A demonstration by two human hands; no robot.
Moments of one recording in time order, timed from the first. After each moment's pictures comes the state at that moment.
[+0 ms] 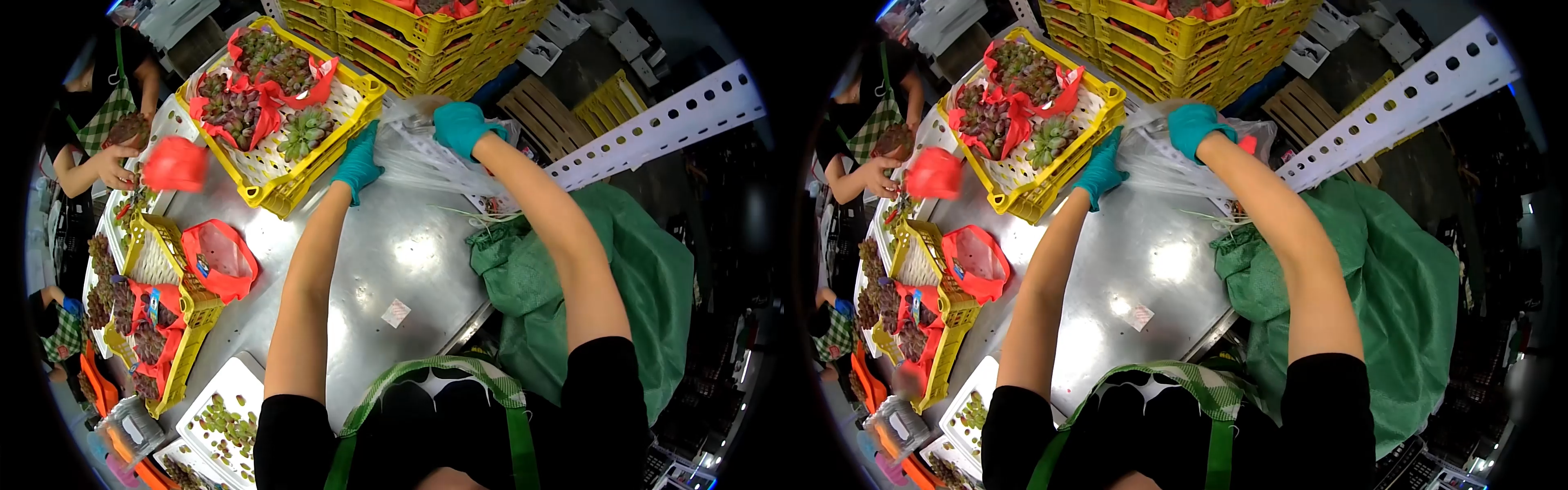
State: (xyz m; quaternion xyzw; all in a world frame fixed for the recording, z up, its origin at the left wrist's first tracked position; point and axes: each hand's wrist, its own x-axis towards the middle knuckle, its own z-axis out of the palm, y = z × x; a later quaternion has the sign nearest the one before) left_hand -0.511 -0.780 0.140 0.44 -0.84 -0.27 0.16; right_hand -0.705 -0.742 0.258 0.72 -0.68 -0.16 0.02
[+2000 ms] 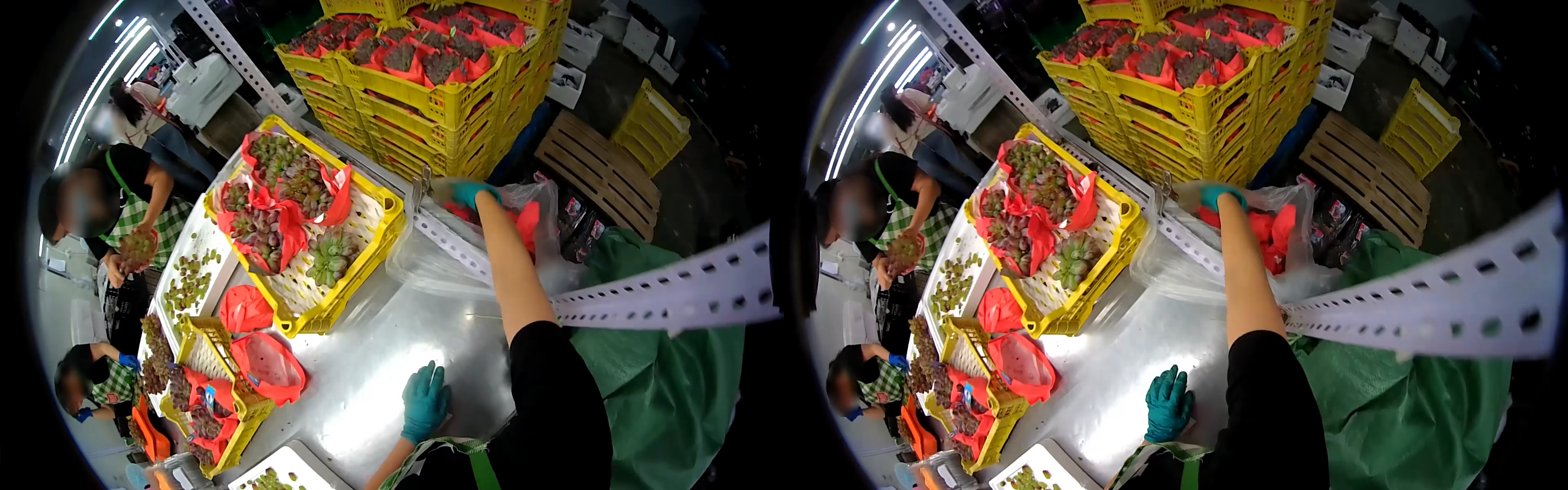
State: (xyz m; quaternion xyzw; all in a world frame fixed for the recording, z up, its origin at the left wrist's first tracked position) left_hand -0.477 -0.543 0.138 0.45 -0.85 -0.18 0.19; right_hand -0.804 -0.910 0.041 0.64 -0.69 0.05 -0.32
